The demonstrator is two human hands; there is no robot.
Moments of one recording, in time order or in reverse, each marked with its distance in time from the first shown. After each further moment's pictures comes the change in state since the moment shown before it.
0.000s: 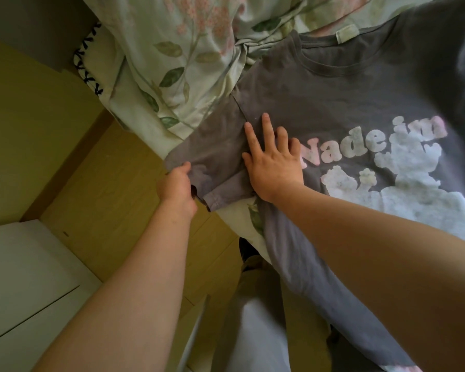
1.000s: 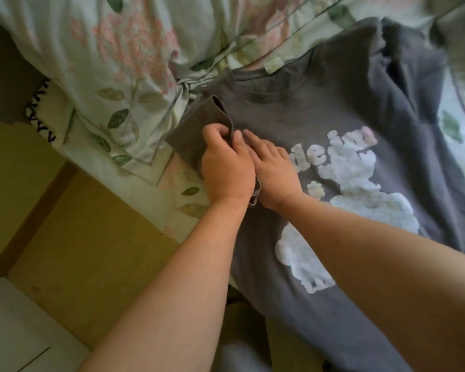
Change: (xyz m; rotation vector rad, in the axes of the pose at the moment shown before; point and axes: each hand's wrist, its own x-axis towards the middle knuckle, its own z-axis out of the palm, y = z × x) left_hand -0.126 -0.032 0.156 0.557 -0.110 1.110; right_hand -0.009 0.095 -0.036 0.168 0.112 -0.110
